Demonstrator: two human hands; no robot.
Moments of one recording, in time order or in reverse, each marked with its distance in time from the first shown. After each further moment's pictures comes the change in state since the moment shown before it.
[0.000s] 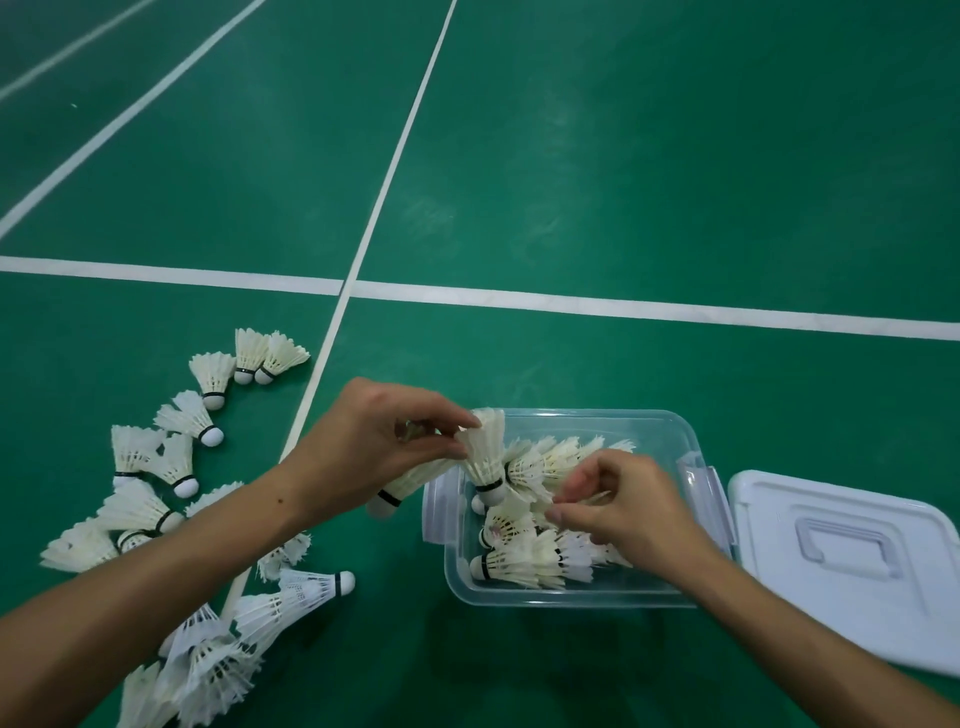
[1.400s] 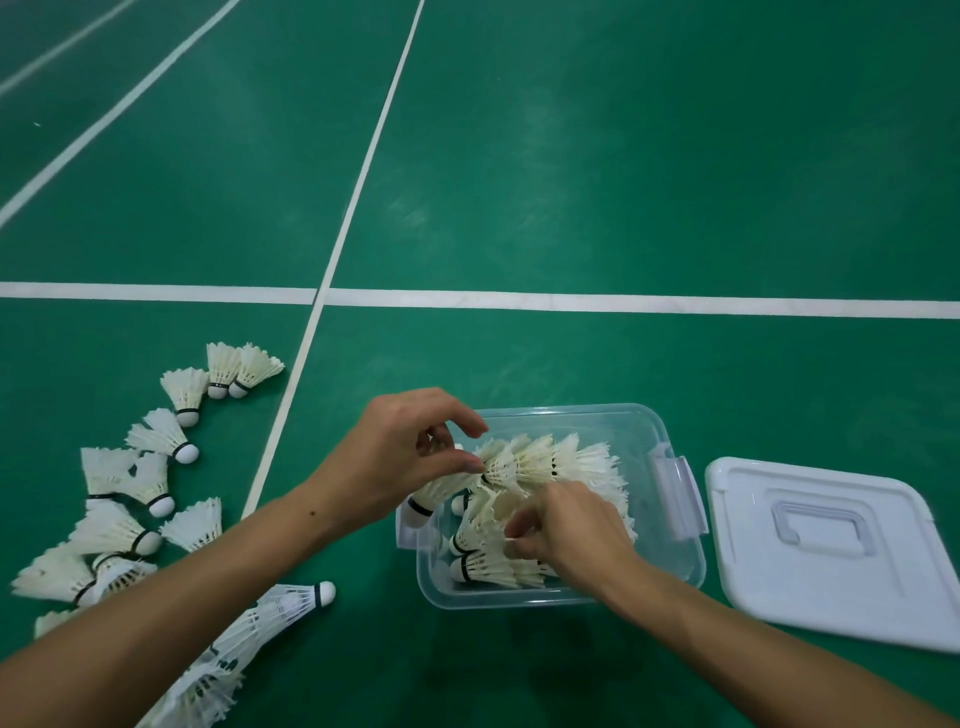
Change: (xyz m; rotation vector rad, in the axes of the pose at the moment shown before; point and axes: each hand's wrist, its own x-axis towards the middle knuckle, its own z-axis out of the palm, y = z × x) left_hand 0.017 0.003 0.039 -0.030 -0.049 -0.009; right_hand 0.011 0.016 0.040 -0.614 -0.057 -0.123
